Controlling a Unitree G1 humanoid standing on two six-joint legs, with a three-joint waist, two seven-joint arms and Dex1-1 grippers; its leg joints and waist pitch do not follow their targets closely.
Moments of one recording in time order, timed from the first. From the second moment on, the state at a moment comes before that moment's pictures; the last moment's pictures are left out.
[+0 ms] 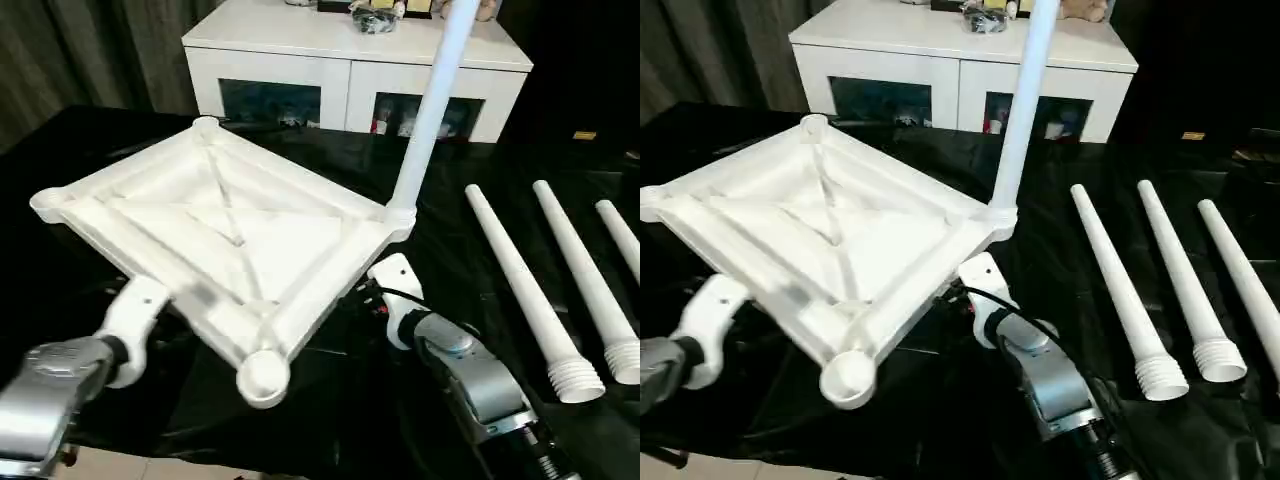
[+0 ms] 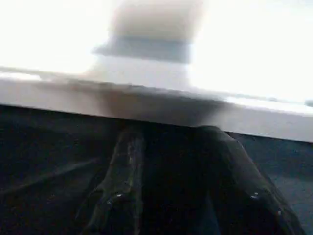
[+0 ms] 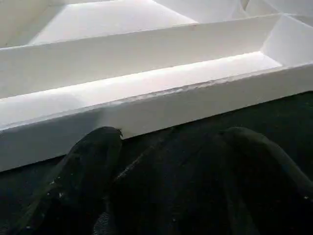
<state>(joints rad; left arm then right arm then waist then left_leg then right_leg) -0.04 0.60 -0.01 -0.17 -0.12 0.82 -0.61 -0.27 -0.14 0.24 0.13 -0.01 0.50 0.35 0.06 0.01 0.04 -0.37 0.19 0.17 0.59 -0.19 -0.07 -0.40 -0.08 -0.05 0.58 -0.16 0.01</state>
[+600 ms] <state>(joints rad) -0.20 0.32 -0.29 -0.05 -0.07 0.56 -0.61 -0.36 -0.24 0.08 0.05 -0.04 0.67 0.24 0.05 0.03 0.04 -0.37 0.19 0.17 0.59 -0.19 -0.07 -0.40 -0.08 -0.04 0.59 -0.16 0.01</state>
